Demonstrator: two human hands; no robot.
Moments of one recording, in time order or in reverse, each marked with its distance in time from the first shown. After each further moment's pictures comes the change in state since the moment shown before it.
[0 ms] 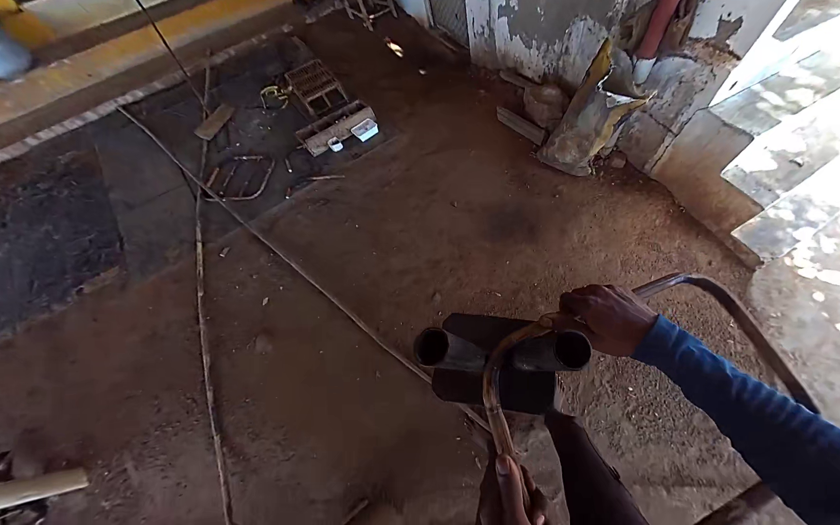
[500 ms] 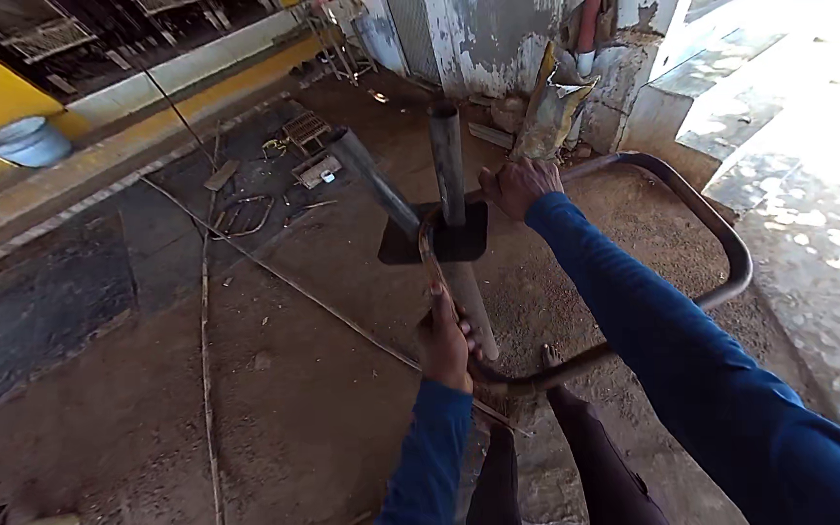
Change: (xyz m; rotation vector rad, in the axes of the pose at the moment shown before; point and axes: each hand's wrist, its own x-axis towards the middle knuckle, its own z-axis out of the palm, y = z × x) left_hand 0.011 -0.017 -0.009 0.247 -0.011 0.358; right_hand -0.025 -0.043 0.038 -0.111 0.523 0.356
